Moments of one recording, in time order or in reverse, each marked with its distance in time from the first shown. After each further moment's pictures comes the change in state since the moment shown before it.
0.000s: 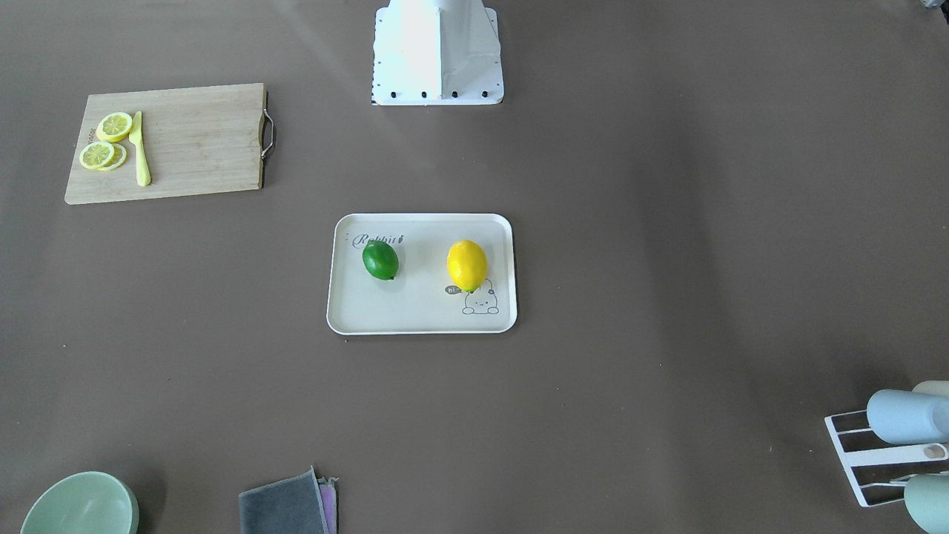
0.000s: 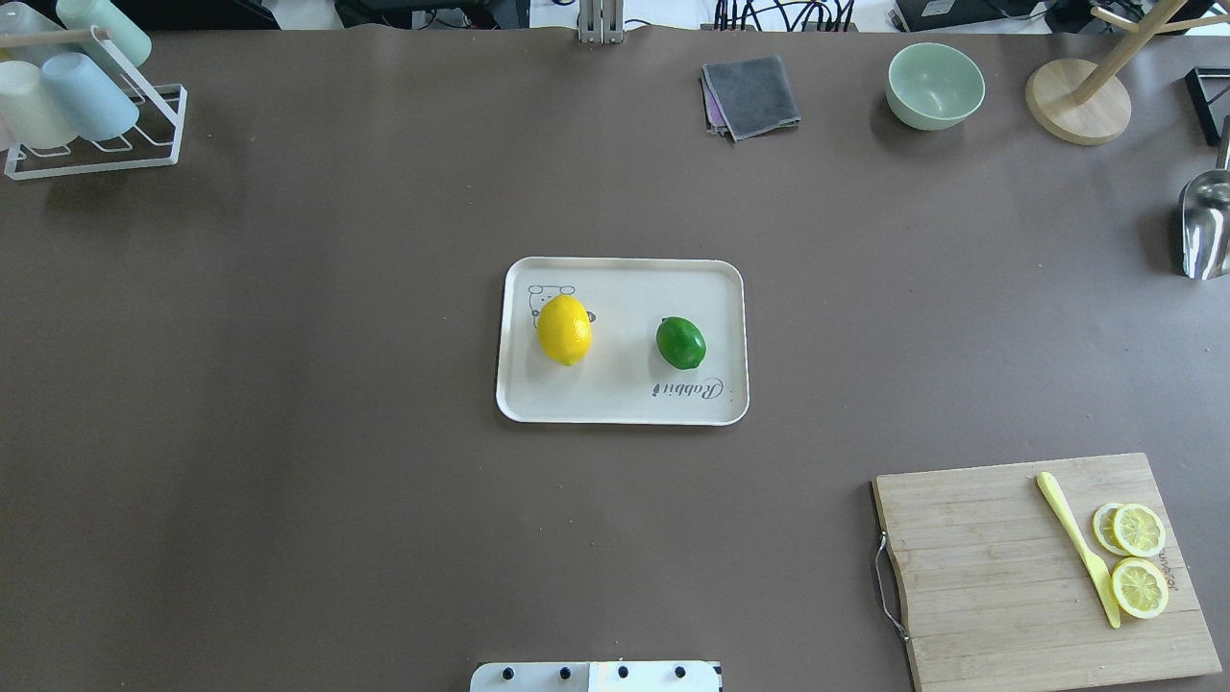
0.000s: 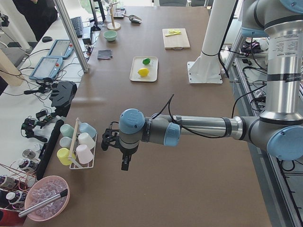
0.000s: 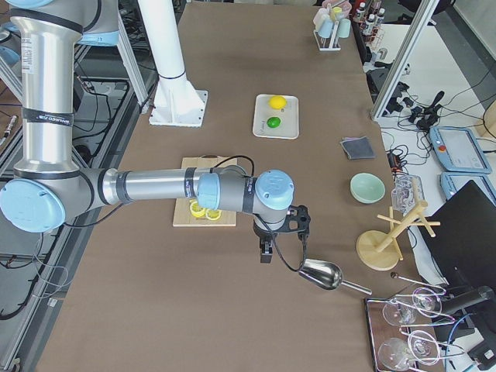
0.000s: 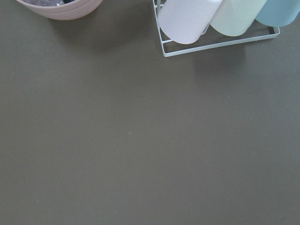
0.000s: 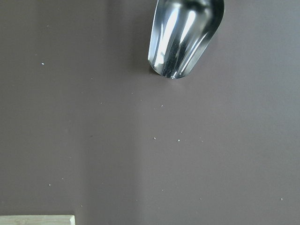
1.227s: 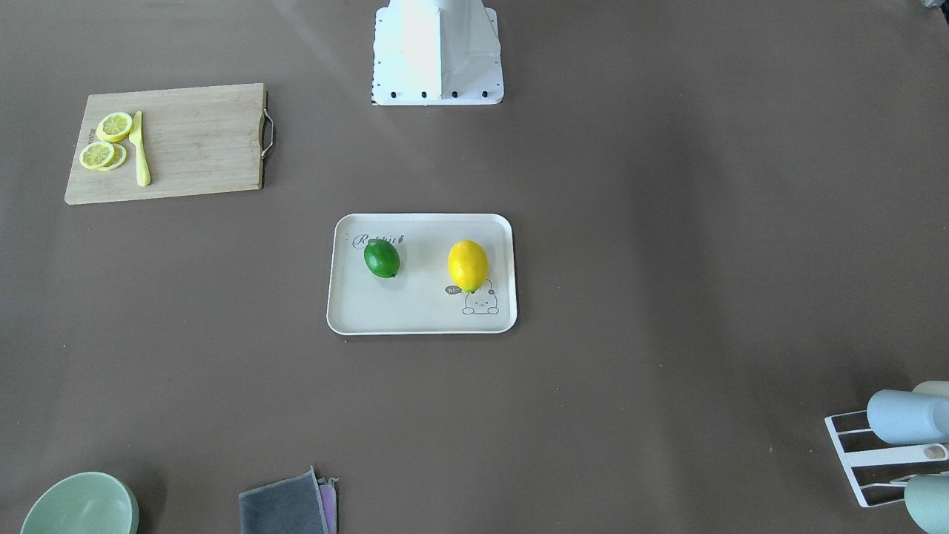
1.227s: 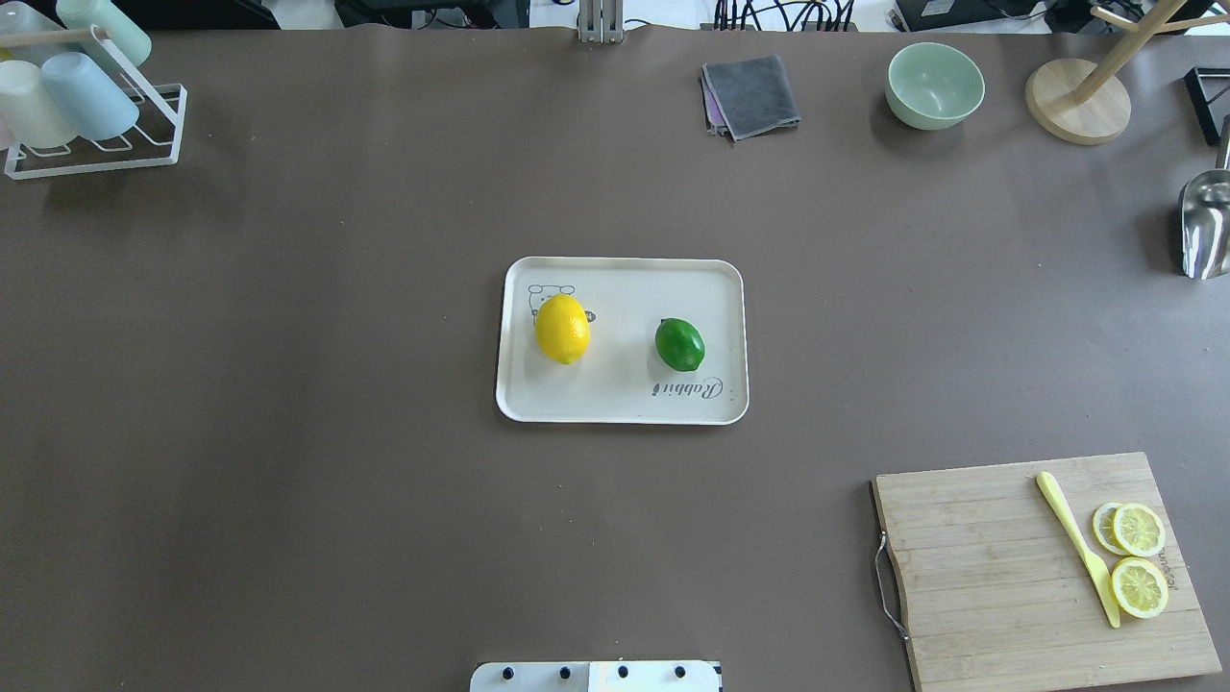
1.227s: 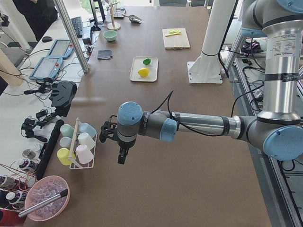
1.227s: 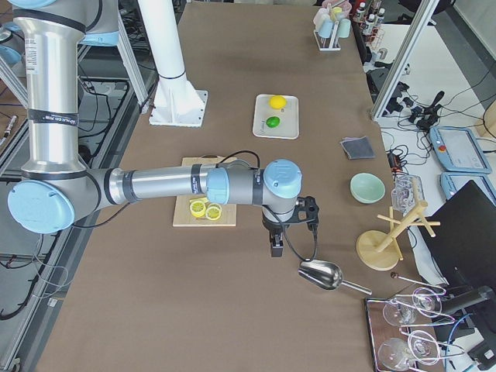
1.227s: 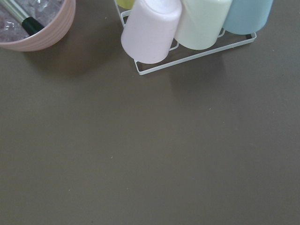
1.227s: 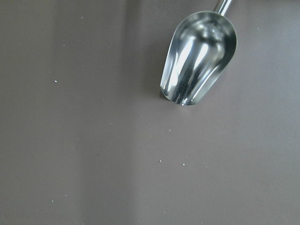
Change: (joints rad) left arm 0.012 -0.002 -0.029 -0.009 0.003 -0.001; right arm -0.012 0.019 -0.007 0.027 -0.017 0.004
